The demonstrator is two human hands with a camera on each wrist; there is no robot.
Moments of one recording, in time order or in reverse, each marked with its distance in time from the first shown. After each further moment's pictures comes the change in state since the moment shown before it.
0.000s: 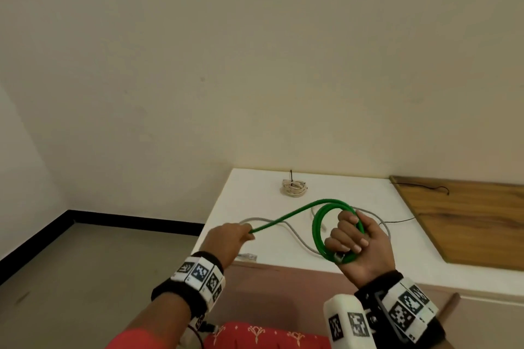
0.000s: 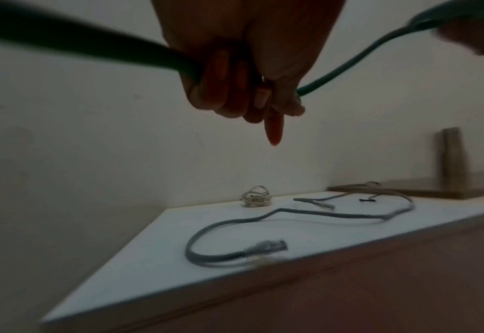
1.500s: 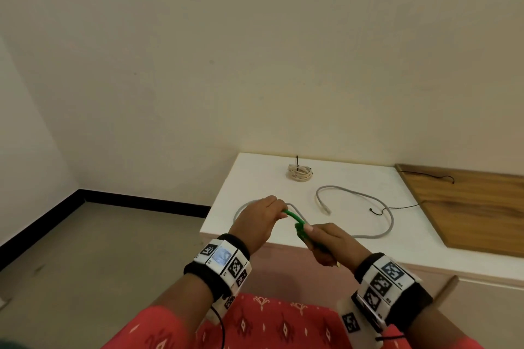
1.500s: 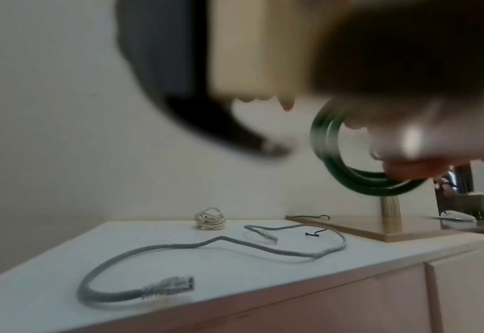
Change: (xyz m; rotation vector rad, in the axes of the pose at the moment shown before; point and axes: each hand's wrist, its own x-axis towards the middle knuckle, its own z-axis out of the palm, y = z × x) left_hand -0.011 0.037 0.001 -0.243 0.395 0.406; right_hand -0.003 0.030 0.020 -1.371 0.358 0.451
